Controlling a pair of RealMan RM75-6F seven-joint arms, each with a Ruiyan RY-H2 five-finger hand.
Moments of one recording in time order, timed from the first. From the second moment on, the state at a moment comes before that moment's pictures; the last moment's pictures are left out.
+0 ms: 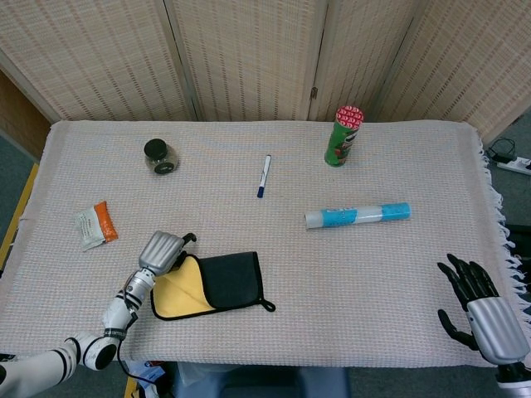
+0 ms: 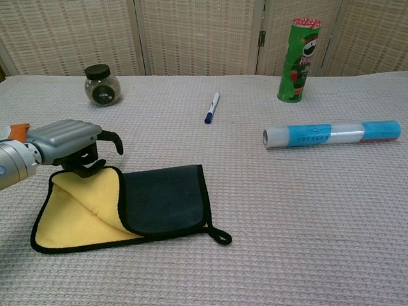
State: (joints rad) left arm -0.63 -1.65 -0.14 -1.14 1.37 0.91 0.20; right arm 0.00 -1.04 -0.06 -1.67 -1.72 1.57 0.10
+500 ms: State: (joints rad) left arm -0.64 -1.59 -0.12 -1.24 1.34 0.91 0.22; right arm 0.00 -1.05 -0.06 -1.67 -1.72 1.57 0.08
